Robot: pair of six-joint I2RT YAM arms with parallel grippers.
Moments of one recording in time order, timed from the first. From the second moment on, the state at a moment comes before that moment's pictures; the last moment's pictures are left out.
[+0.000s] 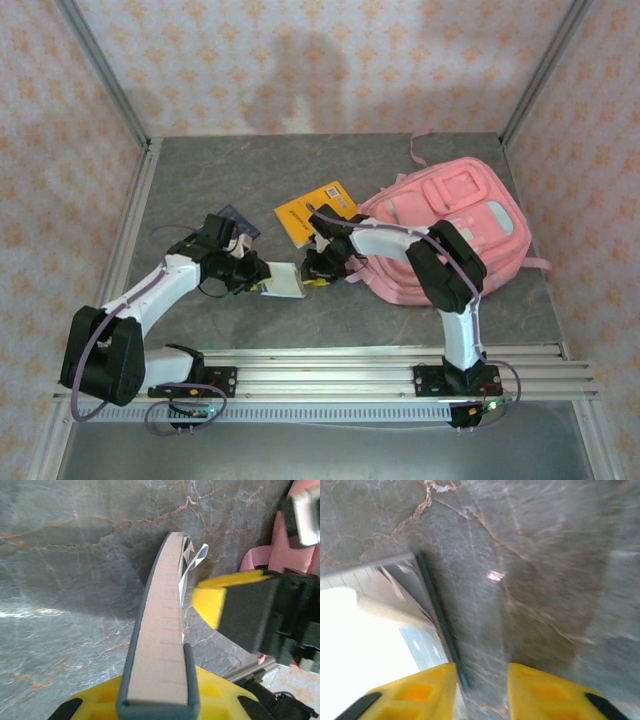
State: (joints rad) left arm -0.22 1.25 0.73 -0.64 0.55 -0.75; right arm 0.74 1.97 1.30 -0.61 -0.48 0.68
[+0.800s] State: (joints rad) left arm -0.26 1.19 0.91 -0.76 0.38 -0.80; right arm 0.60 1.82 1.53 -1.08 0.11 0.41
